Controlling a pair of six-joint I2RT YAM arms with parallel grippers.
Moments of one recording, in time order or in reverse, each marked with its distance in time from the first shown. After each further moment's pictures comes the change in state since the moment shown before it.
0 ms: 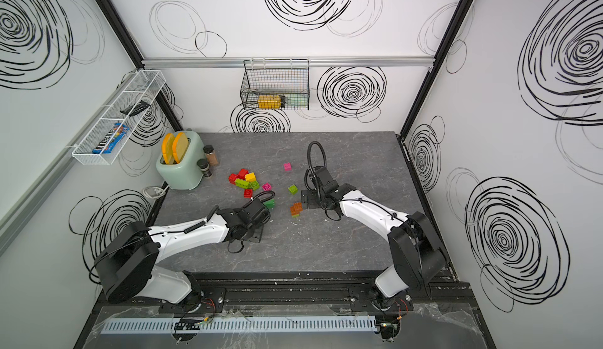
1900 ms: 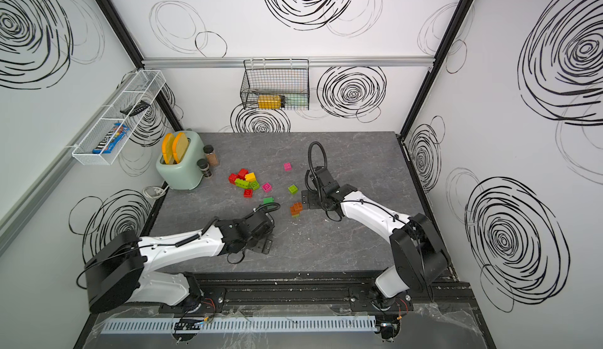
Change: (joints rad) left arm -0.123 -0.167 -0.138 0.107 0.025 0.017; right arm 0.000 -0.016 -0.011 -0.001 0.002 -0.001
